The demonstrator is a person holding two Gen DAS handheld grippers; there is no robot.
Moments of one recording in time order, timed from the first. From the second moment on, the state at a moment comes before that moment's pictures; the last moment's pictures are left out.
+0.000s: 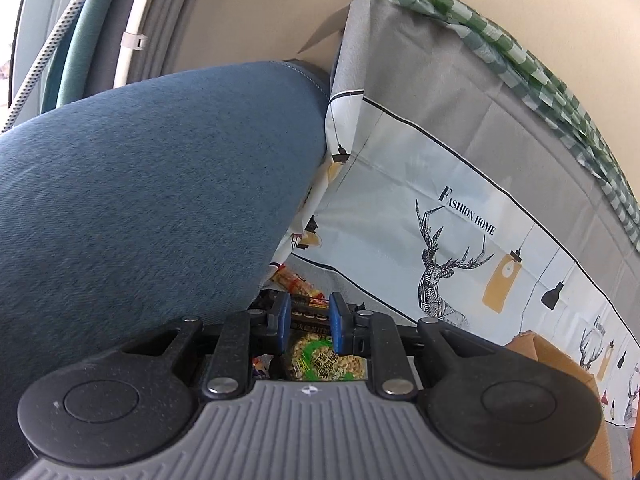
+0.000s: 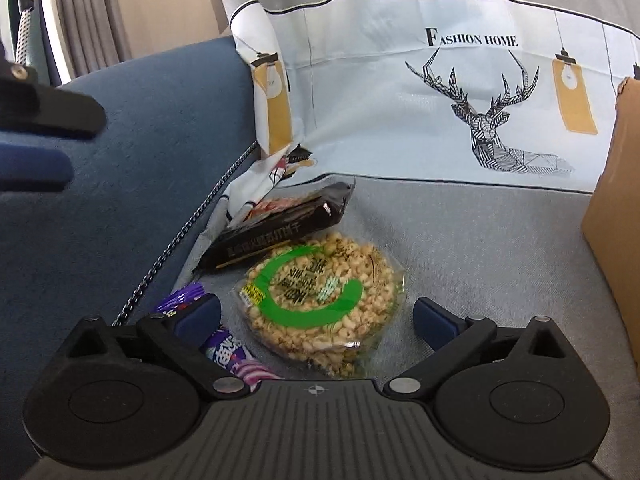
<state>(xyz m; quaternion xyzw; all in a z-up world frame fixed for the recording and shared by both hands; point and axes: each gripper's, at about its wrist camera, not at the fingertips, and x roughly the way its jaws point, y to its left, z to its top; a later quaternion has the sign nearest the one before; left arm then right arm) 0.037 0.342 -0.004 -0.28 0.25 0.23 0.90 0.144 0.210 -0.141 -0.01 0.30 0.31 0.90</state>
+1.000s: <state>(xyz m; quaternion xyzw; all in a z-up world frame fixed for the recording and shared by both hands) 0.131 0.355 -0.062 -0.35 0.34 0.21 0.84 0.092 0.122 -0.118 -0.05 0.36 0.25 0.90</state>
